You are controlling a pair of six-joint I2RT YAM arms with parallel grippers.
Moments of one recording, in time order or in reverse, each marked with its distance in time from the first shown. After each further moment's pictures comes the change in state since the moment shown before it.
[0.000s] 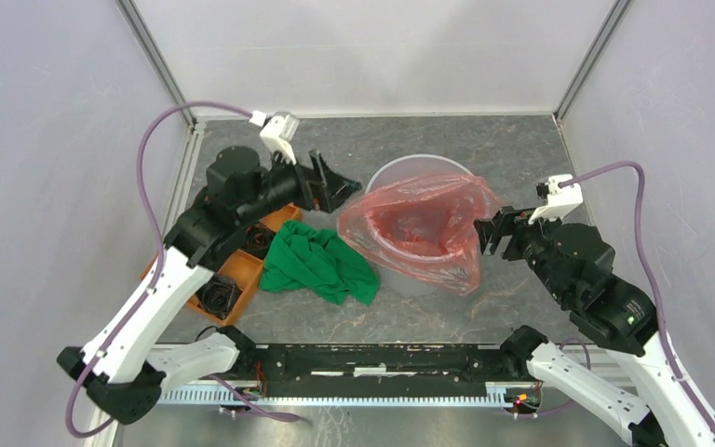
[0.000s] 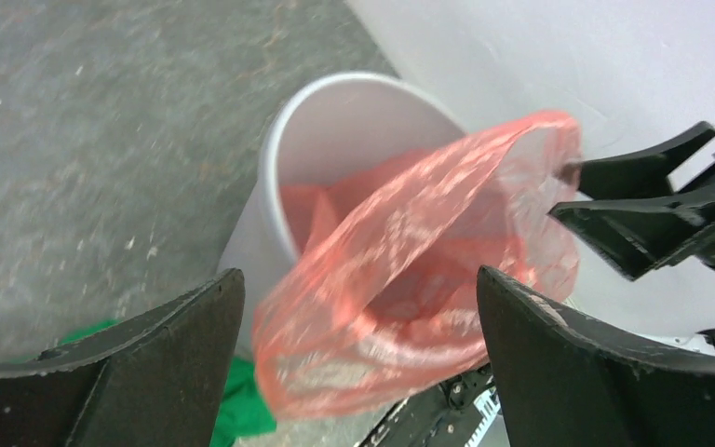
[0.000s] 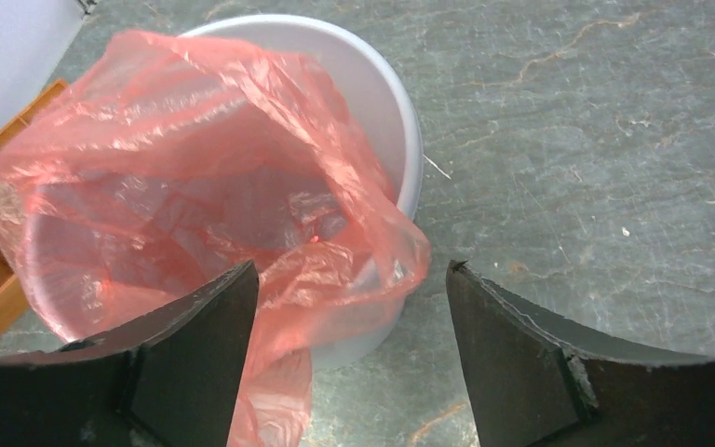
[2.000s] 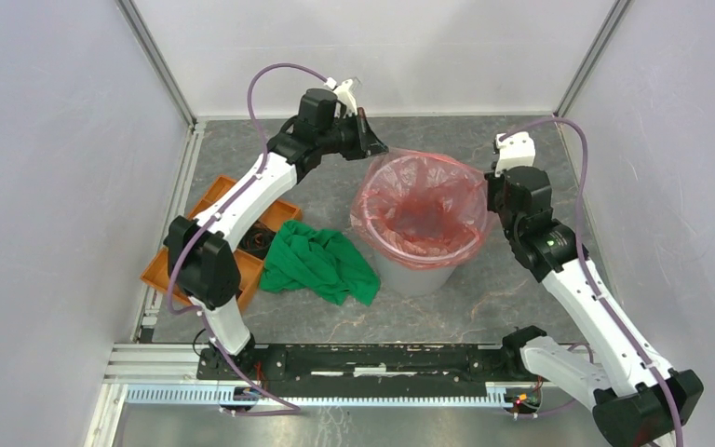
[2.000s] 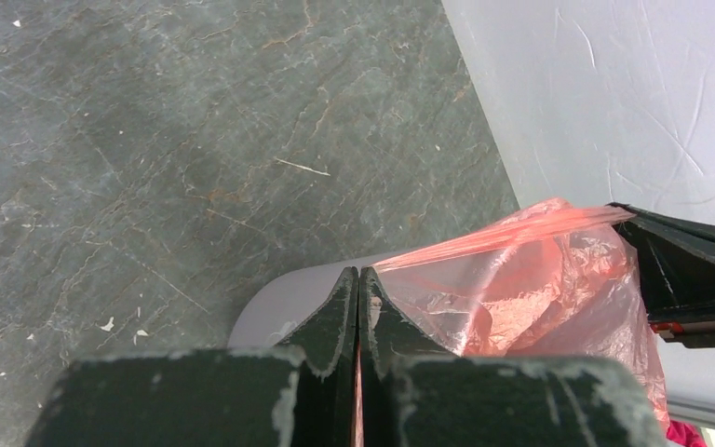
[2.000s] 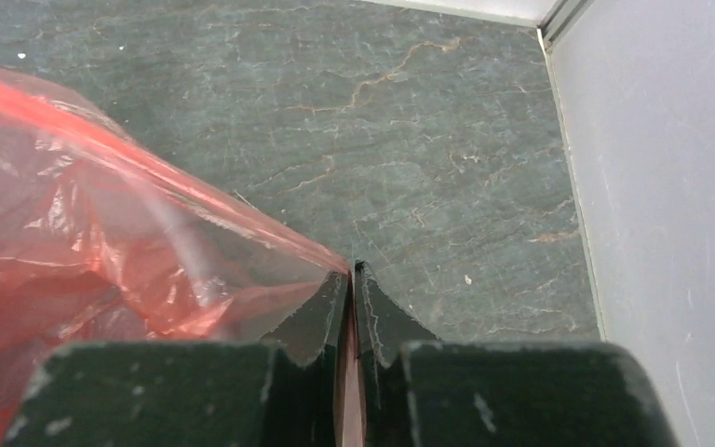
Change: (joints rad) left arm 0.113 0.757 0.405 0.143 0.204 -0.042; right arm -0.295 0.360 -0.111 0.417 0.058 -0.337
